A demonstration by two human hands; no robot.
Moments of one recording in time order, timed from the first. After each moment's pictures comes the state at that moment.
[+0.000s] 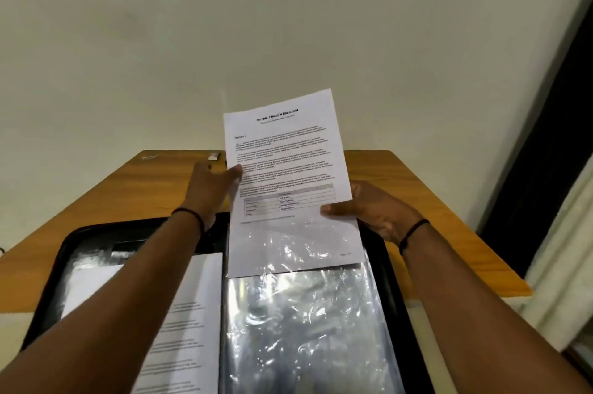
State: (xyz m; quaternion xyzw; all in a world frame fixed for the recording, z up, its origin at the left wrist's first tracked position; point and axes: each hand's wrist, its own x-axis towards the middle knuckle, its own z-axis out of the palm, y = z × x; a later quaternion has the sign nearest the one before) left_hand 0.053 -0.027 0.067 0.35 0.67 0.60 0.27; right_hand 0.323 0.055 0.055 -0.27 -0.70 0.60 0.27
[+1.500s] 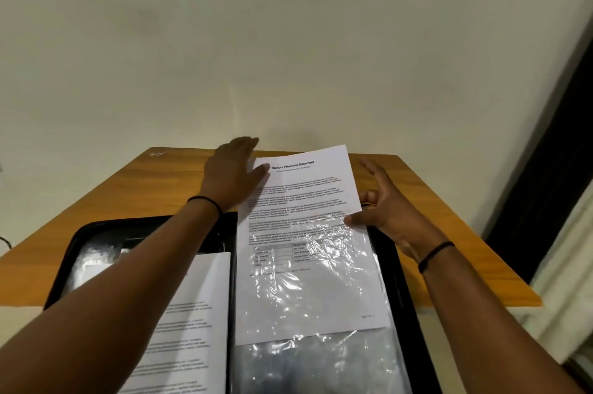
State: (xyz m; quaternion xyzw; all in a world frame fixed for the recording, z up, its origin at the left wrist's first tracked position) left_hand 0.035 -0.003 0.072 0.62 0.70 0.34 -0.09; right_hand 0.326 0.030 0.064 -0.36 -0.68 0.52 0.36
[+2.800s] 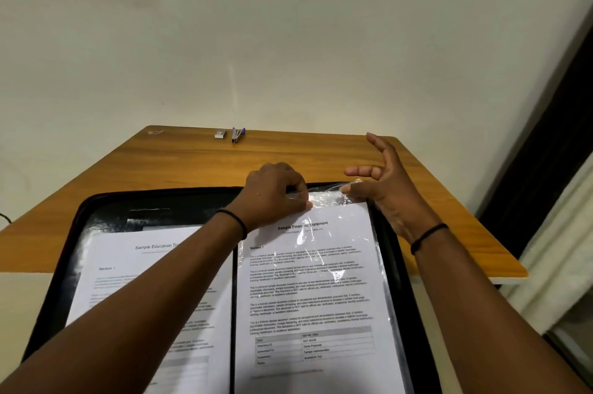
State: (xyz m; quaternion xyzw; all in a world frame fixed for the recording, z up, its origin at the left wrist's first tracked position) left_hand 0.100 -0.038 0.041 0.74 0.61 0.29 0.03; right_hand 0.326 0.018 0.058 -0.36 -0.64 0.51 0.45
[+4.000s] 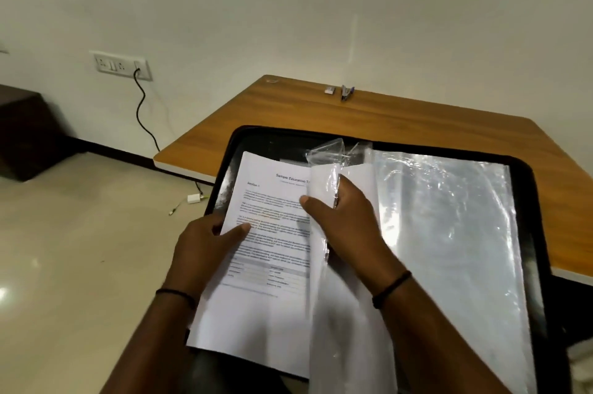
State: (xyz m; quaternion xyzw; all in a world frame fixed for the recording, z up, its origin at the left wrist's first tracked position) left_hand -0.017 -0.307 -0.073 0.30 0.78 0.52 0.16; right_hand 0.158 -0.179 0.002 -0.34 -0.76 0.47 0.30
